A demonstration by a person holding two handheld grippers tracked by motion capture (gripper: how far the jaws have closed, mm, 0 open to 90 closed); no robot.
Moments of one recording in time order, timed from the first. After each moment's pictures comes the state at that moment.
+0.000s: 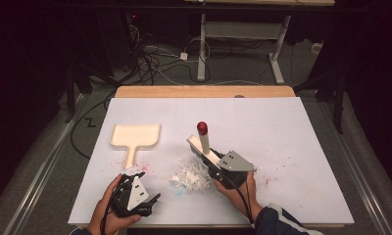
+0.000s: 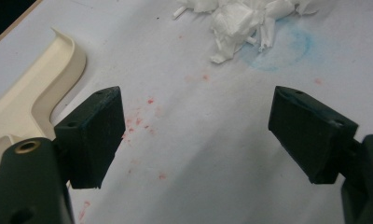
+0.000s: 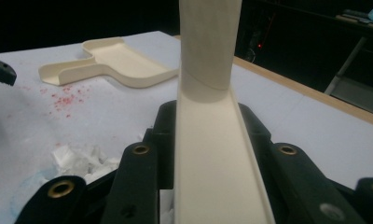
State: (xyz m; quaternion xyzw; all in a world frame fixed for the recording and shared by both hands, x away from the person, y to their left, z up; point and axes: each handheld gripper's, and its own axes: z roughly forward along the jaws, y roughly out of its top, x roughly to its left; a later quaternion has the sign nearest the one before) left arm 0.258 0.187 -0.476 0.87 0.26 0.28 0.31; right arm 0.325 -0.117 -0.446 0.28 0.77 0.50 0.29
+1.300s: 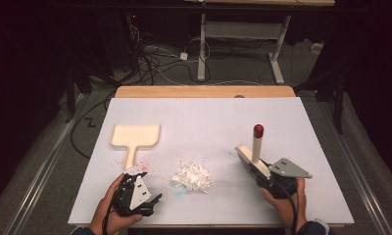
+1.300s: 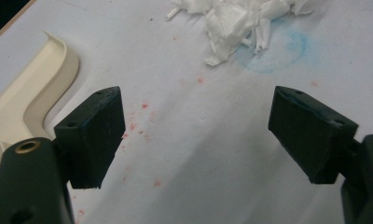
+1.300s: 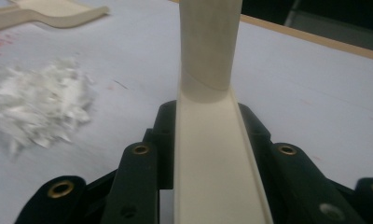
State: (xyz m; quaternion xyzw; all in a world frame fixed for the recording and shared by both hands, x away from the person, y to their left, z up) left arm 0.260 0.182 -0.477 0.88 0.25 0.28 0.31; right arm 0.299 -0.231 -0.442 0.39 0.76 0.43 0.29
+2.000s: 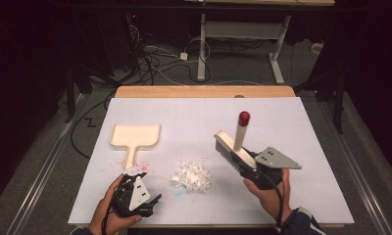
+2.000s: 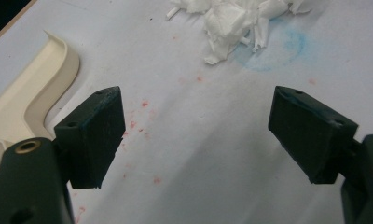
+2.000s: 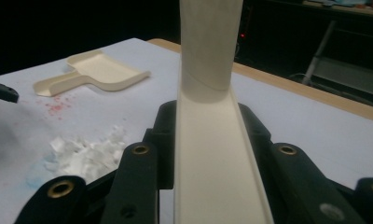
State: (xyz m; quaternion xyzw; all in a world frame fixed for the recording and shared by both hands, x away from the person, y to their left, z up) left arm 0.259 0.183 -0.477 0.88 0.25 0.28 0.31; right arm 0.306 -0.190 -0.403 0.34 0.75 0.50 0.28
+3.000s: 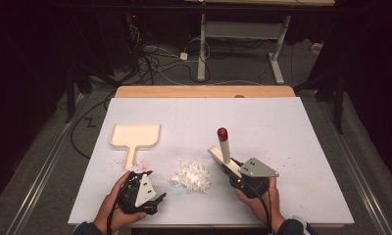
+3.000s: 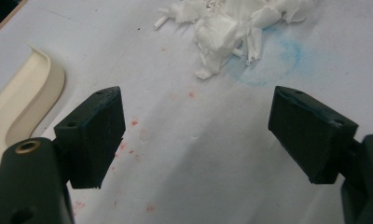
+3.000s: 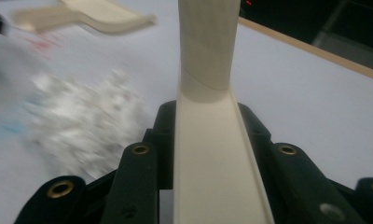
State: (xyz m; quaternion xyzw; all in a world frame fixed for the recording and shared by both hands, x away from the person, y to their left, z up) left arm 0.269 0.173 -0.478 0.88 0.23 0.27 0.31; right arm 0.304 -0.167 -0.445 0.32 0.79 0.45 0.28
